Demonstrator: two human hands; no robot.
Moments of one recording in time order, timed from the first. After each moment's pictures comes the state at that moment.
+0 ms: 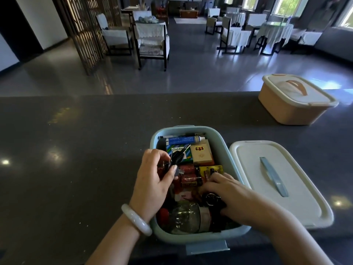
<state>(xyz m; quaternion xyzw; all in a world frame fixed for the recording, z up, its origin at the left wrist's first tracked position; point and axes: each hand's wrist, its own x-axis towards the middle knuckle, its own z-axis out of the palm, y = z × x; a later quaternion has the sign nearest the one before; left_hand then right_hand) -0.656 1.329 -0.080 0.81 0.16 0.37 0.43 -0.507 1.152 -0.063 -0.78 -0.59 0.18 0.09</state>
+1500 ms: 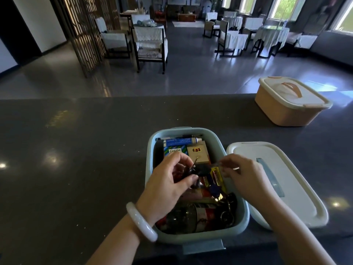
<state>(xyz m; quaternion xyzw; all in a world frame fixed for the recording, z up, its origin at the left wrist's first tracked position) -0.652 1.302 -0.045 0.82 0.10 0.23 0.52 -0.489 1.152 -0.050 -0.86 -0.35 0.08 0.38</state>
